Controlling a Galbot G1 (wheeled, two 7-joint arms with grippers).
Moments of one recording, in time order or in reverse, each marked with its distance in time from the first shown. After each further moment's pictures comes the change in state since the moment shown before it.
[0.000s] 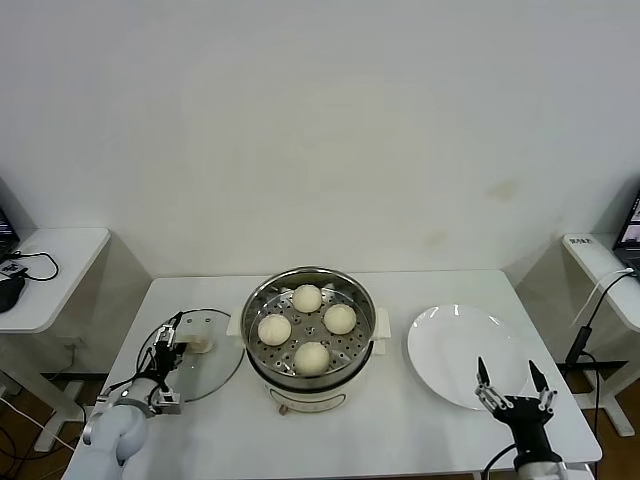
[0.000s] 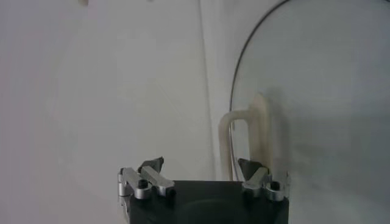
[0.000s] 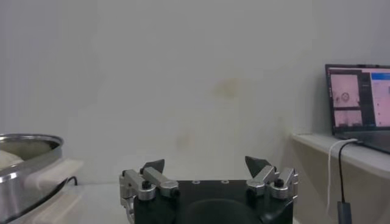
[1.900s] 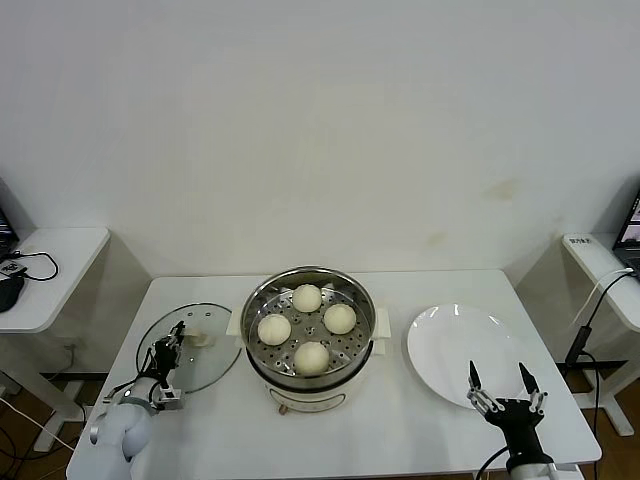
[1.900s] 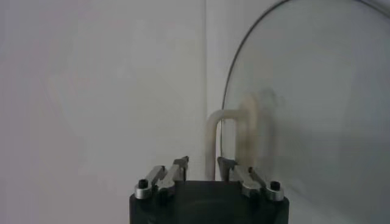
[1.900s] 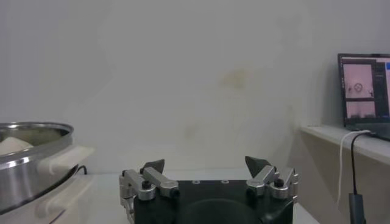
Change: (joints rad) left arm -0.054 -0.042 -0.011 0.117 -0.036 -0.022 -0.068; right arm -0.005 0.007 -0.018 -0.010 -0.023 0.005 -0.015
